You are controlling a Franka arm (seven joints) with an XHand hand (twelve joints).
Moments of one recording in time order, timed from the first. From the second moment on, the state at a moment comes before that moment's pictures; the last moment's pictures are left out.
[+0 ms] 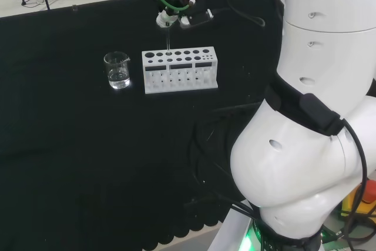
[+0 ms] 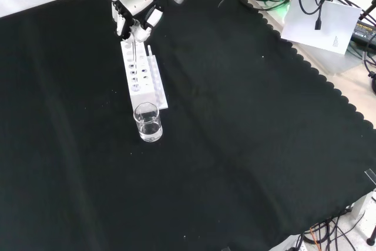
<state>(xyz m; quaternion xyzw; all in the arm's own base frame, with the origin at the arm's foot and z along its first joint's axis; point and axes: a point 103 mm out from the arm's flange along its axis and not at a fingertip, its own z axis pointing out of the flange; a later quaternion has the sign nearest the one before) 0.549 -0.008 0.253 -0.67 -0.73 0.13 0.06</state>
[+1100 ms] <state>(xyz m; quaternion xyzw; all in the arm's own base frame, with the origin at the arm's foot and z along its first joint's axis) 0.560 0.006 0.274 -0.65 -0.76 0.03 0.00</state>
